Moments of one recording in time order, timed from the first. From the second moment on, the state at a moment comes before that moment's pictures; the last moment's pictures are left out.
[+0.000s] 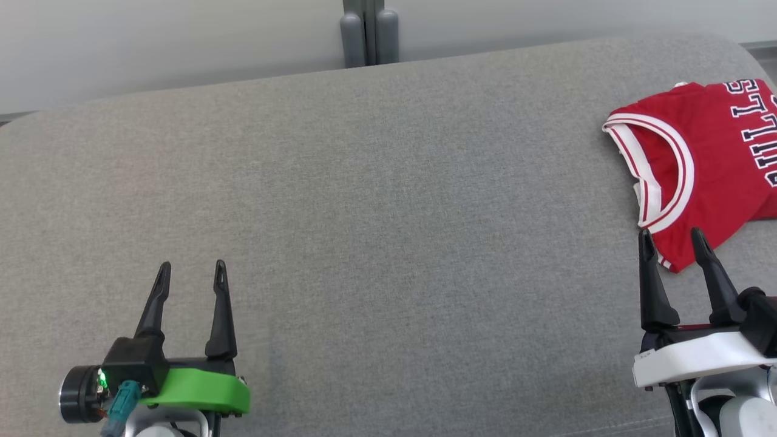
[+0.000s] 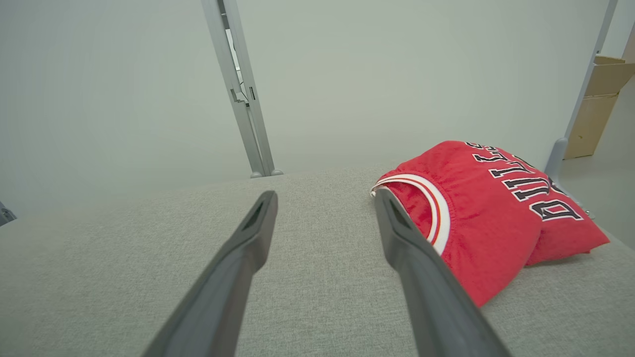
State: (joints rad) left arm -0.05 0.22 -0.24 0.06 -0.31 0.14 -0.25; right arm 0.03 -0.06 -0.10 -0.12 0.19 0.13 -0.11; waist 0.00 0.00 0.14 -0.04
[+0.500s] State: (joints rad) left arm 0.02 0.22 -0.26 0.13 -0.33 0.13 -0.25; right arm 0.16 -0.05 -0.07 -0.19 0.17 0.13 -0.04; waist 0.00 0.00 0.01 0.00
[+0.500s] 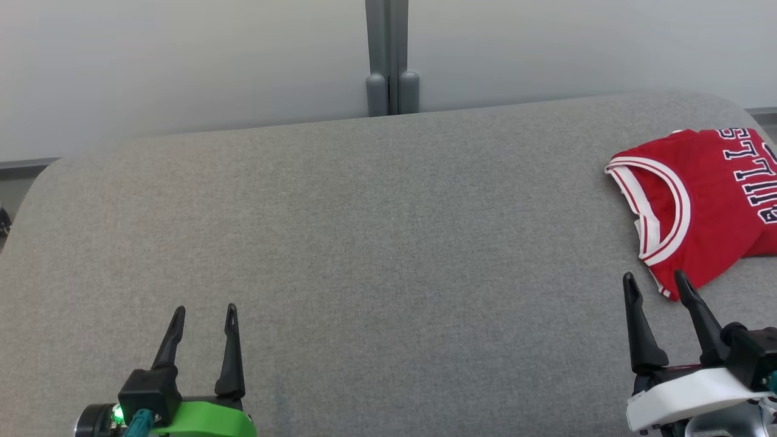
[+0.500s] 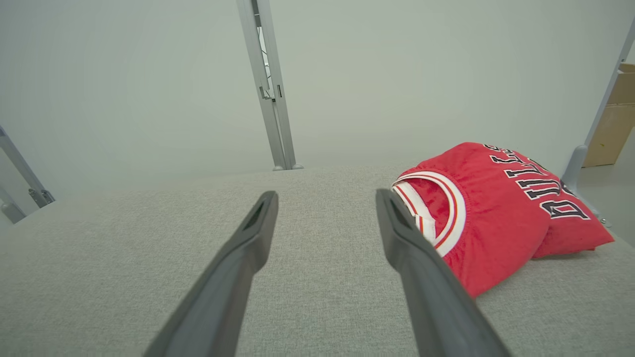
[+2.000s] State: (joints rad) left arm 0.04 0.21 -0.25 0.20 -0.44 0.11 -0.23; right arm 0.20 -0.05 -0.06 -0.15 0.27 0.13 -0.03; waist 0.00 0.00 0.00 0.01
